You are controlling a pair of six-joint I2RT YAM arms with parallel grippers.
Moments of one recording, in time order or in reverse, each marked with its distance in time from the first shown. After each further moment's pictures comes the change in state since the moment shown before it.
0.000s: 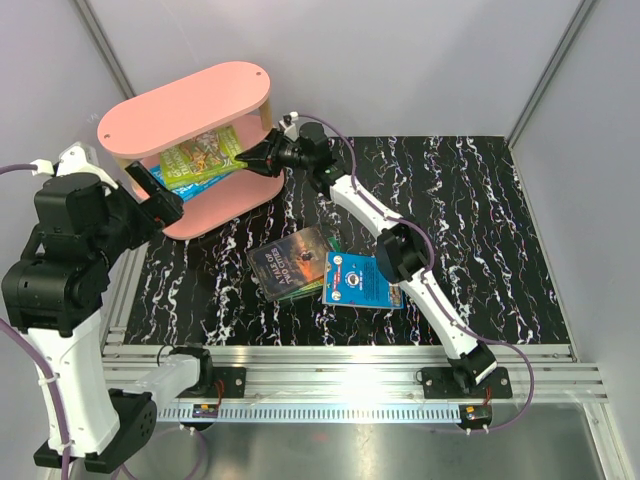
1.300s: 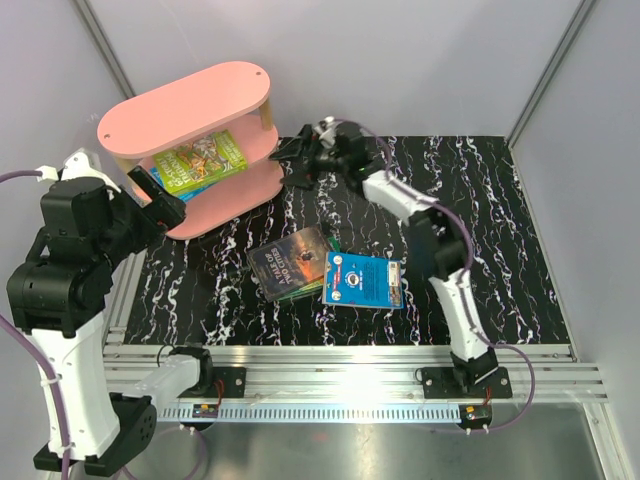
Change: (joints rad) left arm 0.000 -0.017 -0.046 0.005 0.006 -0.031; right arm -0.106 -0.387 -0.674 0.090 -0.079 -0.114
